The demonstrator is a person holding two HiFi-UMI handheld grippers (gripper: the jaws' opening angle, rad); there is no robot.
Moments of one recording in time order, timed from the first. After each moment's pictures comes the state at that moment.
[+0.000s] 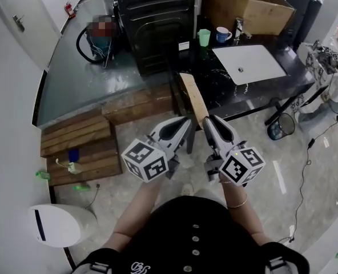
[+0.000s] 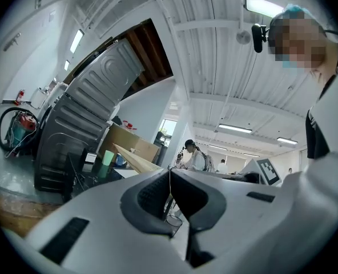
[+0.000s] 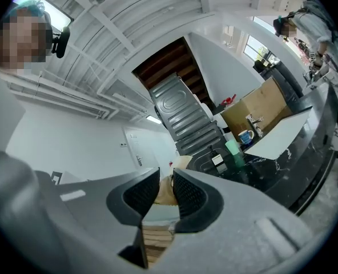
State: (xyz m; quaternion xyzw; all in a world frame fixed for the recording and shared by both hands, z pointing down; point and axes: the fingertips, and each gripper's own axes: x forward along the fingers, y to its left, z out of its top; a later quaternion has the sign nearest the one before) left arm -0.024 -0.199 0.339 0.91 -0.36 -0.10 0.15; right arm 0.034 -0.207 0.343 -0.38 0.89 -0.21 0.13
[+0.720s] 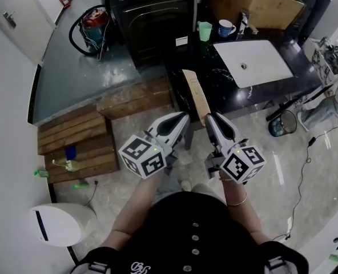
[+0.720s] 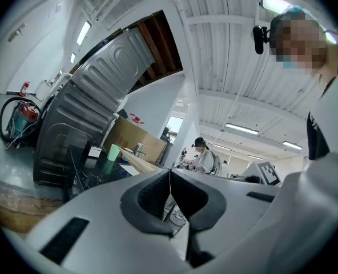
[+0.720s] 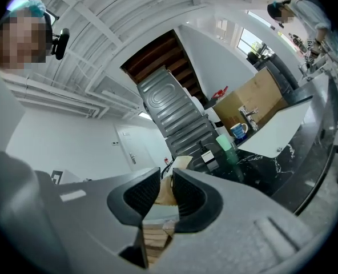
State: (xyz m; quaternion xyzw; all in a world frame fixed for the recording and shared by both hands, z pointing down) left arm -0.023 -0.282 0.366 0.90 -0.38 -0.09 0.19; right arm 0.047 -0.288 0.374 -0.39 0.88 -0.24 0.11
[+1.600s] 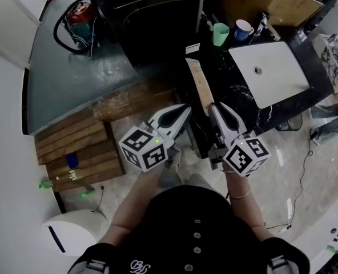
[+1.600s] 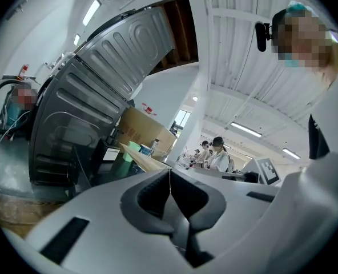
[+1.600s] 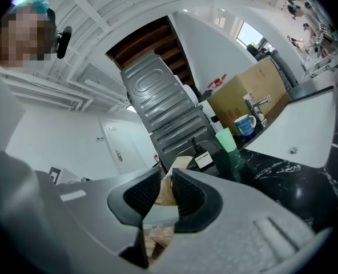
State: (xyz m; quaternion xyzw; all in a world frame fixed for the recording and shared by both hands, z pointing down) left arm -0.088 -0.445 0.394 0.90 -0.35 -0.06 0.25; right arm -0.019 -0.452 0.392 -0.43 0.86 -0.26 0.08
